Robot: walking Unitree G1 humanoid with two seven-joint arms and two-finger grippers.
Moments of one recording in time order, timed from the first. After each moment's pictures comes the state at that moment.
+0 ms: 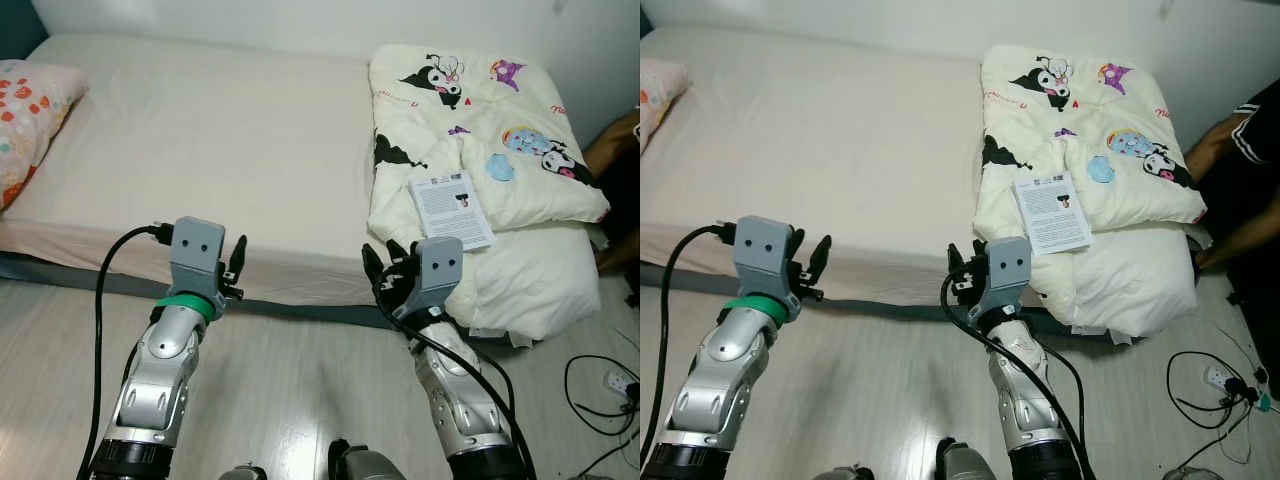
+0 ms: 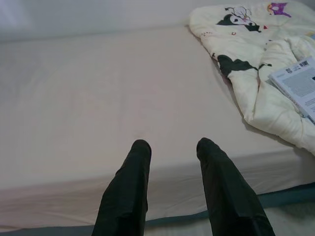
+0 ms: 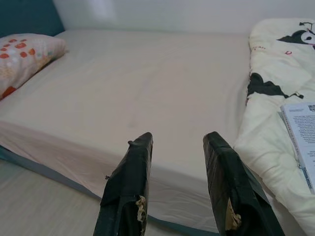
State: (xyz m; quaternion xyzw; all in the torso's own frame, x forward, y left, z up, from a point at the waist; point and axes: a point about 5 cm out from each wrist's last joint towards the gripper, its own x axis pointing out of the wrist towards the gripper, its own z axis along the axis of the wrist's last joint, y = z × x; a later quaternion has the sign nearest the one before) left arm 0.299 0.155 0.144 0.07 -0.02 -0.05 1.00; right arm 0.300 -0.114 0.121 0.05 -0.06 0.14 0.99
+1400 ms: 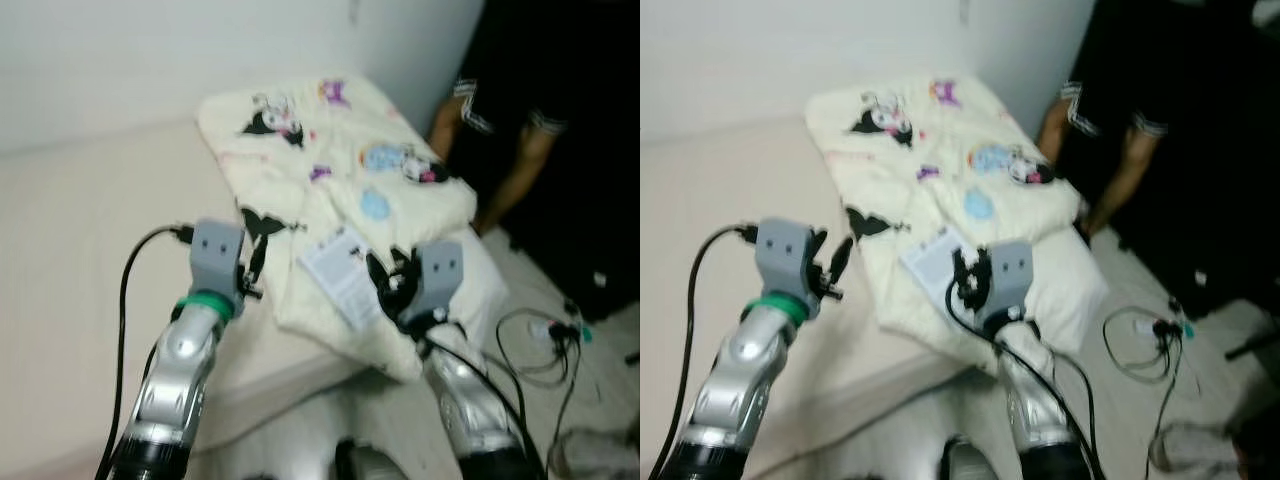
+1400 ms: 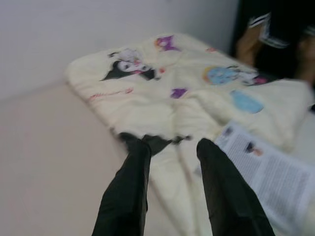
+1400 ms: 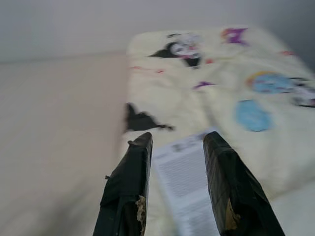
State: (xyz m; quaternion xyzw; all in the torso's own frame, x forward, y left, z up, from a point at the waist) left arm 0.298 0.148 0.139 0.07 -0.02 -0.07 0.99; right arm 0.299 -0.106 0.111 0.04 -0.04 0.17 0.98
